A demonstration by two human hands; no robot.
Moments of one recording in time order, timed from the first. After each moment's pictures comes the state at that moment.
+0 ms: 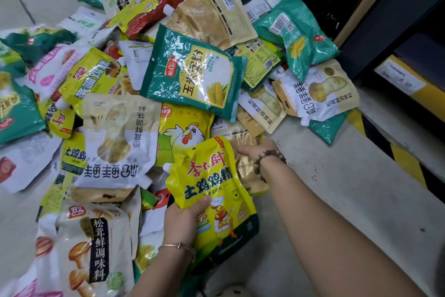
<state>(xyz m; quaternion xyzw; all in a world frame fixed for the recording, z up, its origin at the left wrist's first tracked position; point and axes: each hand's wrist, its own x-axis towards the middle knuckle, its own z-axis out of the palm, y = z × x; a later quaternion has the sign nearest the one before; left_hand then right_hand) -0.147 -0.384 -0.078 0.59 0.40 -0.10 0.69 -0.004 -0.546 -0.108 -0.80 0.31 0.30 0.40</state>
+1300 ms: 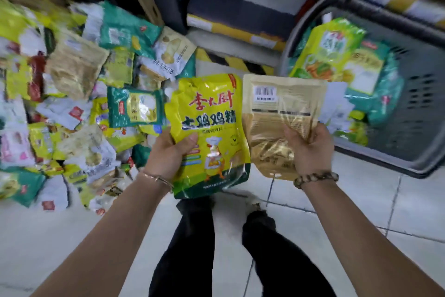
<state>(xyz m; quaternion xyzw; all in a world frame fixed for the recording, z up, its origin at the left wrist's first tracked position) -0.171 -0.561 0.321 0.71 0.10 -0.40 0.57 -0.311 -0.762 0.327 -0.67 0.57 -0.11 0.47</state>
